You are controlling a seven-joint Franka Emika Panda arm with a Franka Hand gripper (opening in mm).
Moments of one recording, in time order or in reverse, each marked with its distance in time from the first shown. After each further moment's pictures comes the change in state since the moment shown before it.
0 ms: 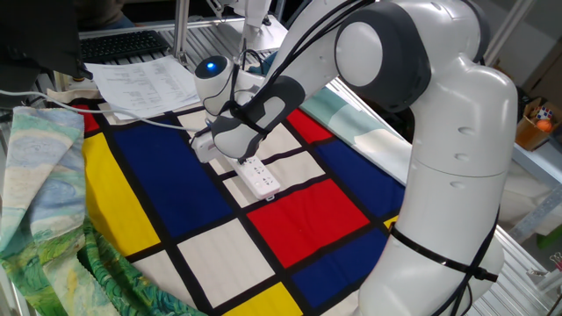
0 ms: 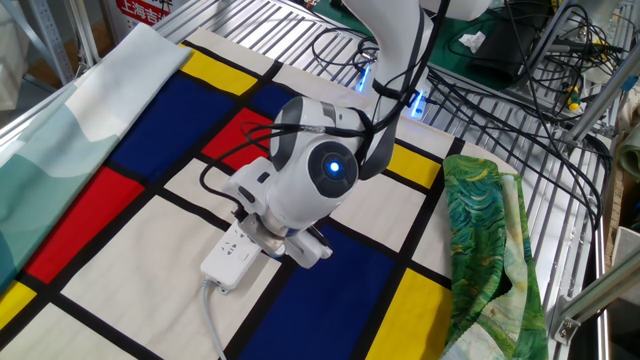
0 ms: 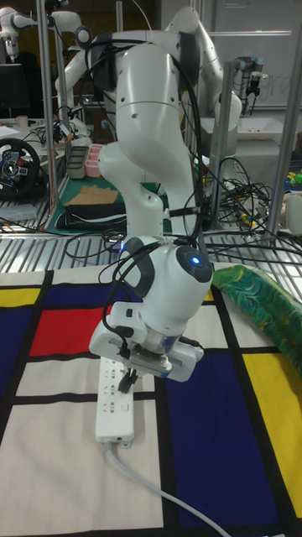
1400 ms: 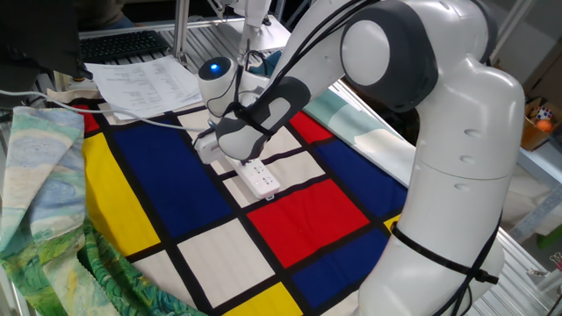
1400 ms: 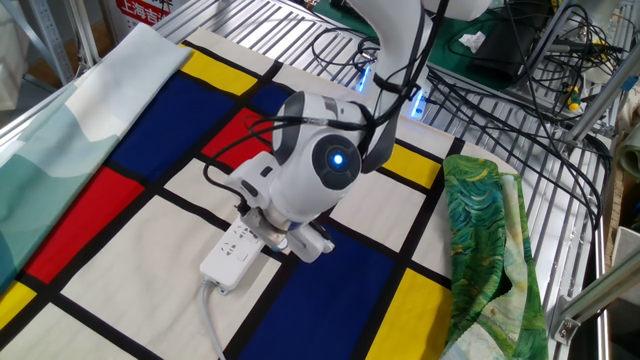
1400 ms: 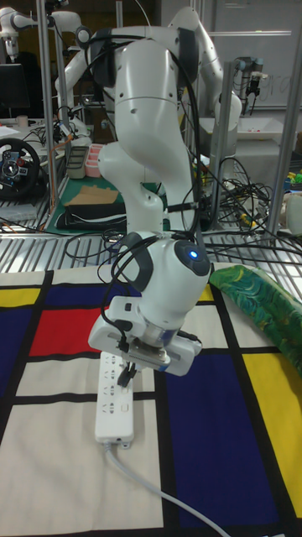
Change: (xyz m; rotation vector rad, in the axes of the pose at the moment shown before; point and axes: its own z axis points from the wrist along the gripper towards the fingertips) arm 0.011 -0.005 -0.004 -0.002 0.001 -0.002
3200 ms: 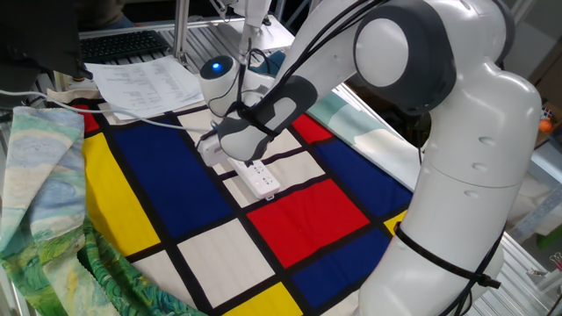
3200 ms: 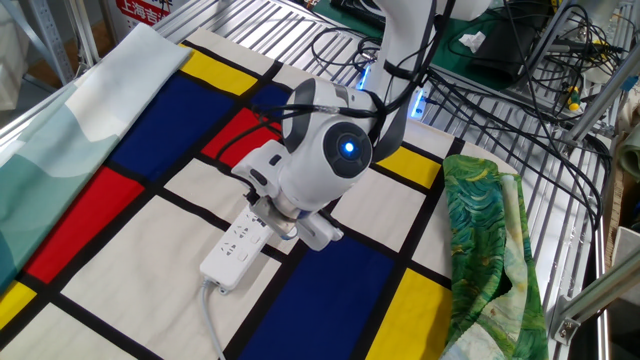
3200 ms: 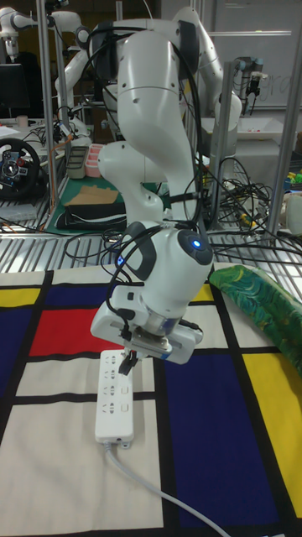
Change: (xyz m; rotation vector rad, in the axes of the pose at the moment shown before) arm 0.018 -0.003 -0.012 0.012 0.020 -0.014
